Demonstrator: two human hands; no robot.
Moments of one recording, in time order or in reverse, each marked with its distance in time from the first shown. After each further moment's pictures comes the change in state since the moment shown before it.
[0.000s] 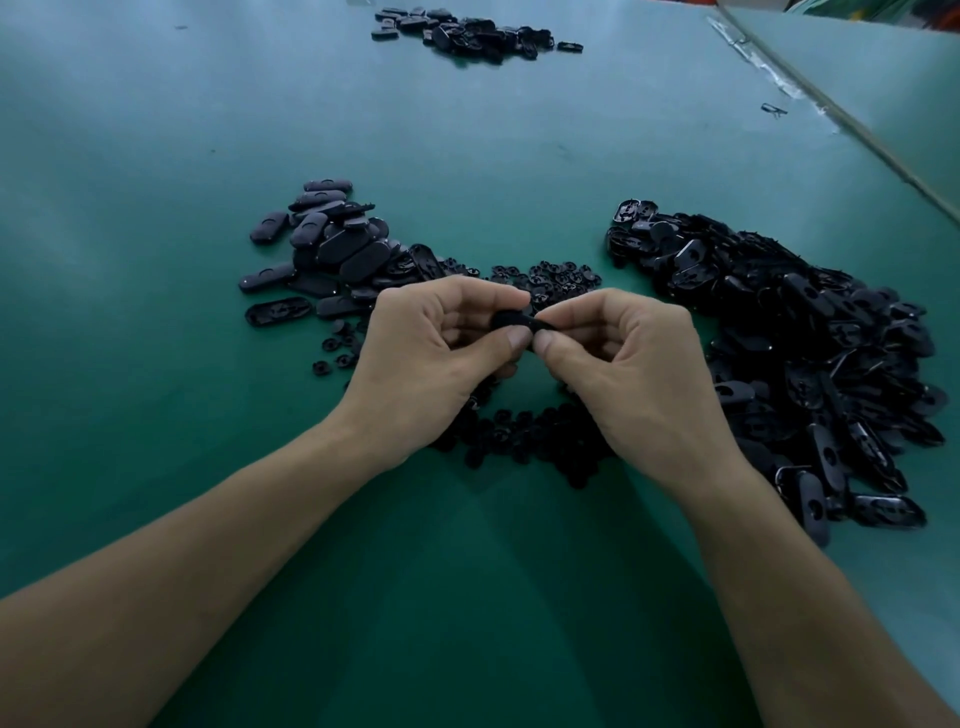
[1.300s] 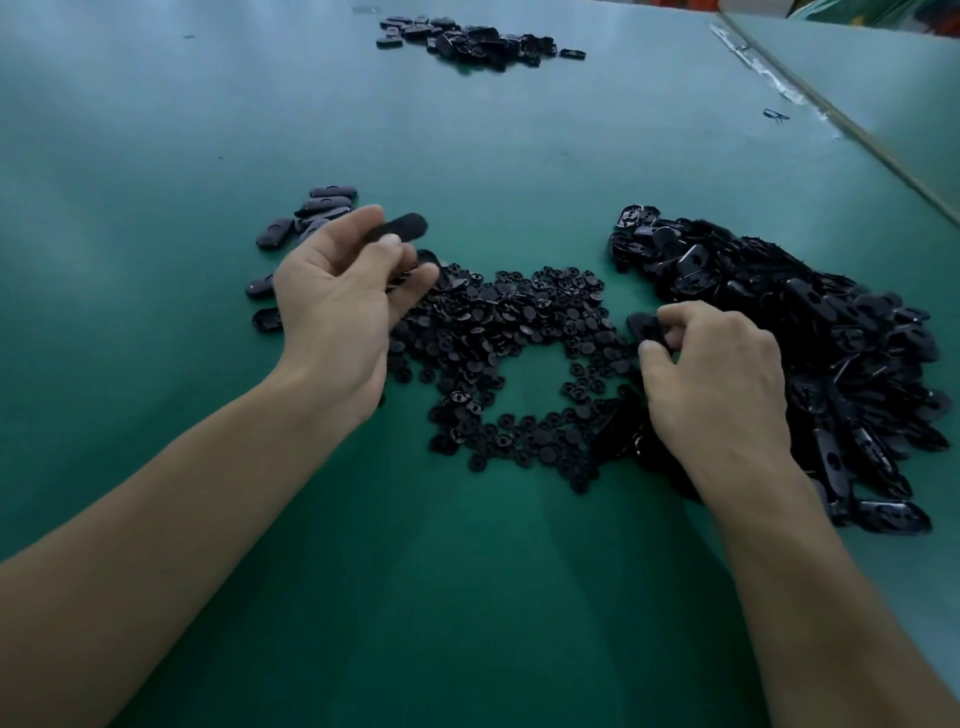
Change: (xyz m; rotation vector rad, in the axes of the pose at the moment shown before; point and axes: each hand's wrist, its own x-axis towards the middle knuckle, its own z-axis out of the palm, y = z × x) left_hand 0.032 0.012 -0.028 -0.440 0.570 -0.180; right_hand 0.003 0.003 -0.027 -0.811 0.213 0.224
